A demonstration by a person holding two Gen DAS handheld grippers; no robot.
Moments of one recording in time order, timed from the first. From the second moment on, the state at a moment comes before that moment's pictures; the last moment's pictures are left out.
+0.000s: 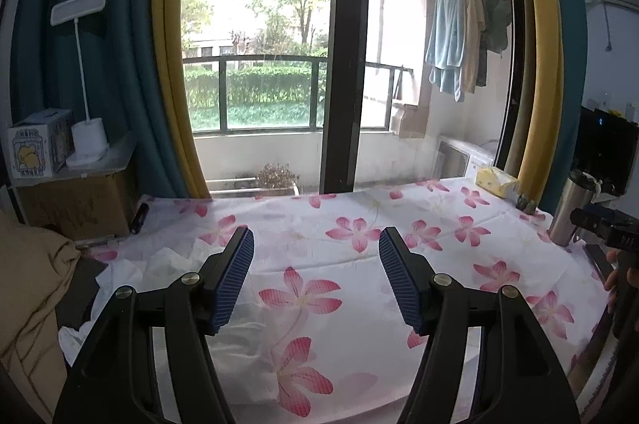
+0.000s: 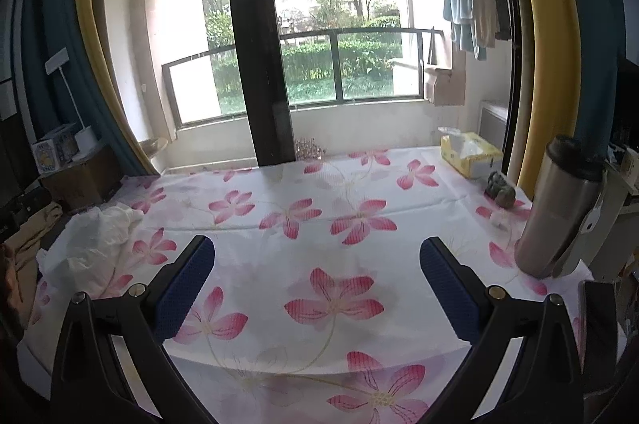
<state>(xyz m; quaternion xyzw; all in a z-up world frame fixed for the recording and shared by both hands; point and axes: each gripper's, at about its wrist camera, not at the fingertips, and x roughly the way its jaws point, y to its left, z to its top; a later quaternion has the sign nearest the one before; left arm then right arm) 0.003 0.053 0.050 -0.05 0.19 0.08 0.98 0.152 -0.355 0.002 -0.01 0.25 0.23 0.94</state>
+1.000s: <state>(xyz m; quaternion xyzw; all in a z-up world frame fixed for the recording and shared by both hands) -0.045 0.062 0.108 -0.05 0.10 0.08 0.99 0.114 -0.339 0.077 -0.05 0.16 0.25 0.95</state>
